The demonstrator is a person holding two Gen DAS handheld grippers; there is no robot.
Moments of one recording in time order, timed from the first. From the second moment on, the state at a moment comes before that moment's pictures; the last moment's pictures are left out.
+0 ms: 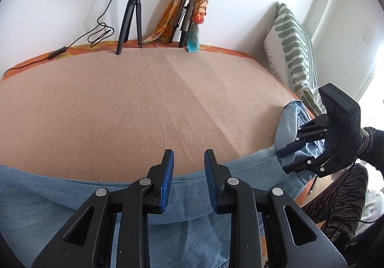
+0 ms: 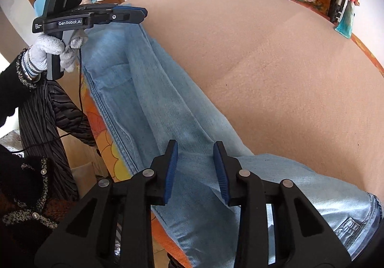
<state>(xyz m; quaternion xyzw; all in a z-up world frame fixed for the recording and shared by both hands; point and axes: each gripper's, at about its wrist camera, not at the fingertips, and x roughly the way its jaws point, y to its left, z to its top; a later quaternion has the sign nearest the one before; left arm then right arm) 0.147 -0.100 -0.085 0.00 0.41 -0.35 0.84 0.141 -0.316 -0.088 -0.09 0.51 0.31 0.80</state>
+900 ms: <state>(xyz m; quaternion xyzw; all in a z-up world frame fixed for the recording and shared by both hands) 0.112 -0.201 -0.119 0.06 0.47 -0.48 0.74 0.175 -0.379 -0.067 -0.05 0.52 0.28 0.80</state>
